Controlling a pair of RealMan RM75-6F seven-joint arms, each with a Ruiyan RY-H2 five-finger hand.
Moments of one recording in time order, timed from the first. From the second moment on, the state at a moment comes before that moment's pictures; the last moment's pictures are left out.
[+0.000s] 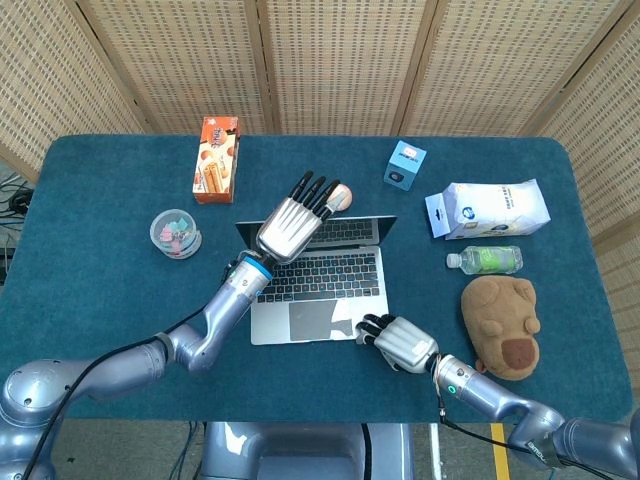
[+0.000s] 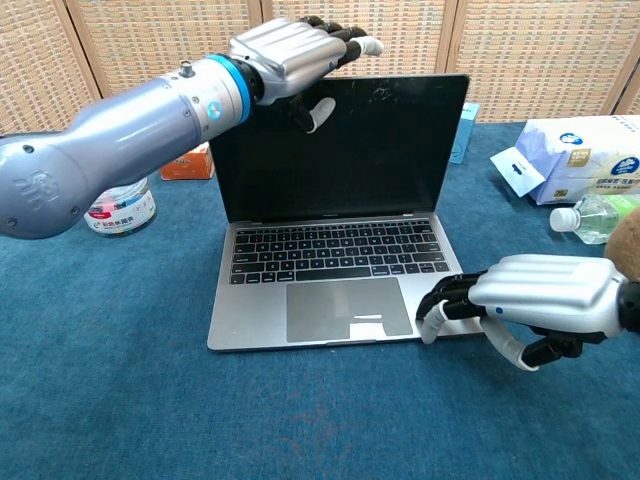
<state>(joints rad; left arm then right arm) -1.09 -1.78 -0.37 -1.11 1.22 0.90 0.62 0.72 -1.43 -0.08 -1.43 -1.67 0.82 0.02</state>
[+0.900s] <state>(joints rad) -1.11 -1.71 -0.37 -1.22 1.23 0.96 0.51 0.70 -1.38 -0.09 -1.46 -1.70 0.96 0.10</state>
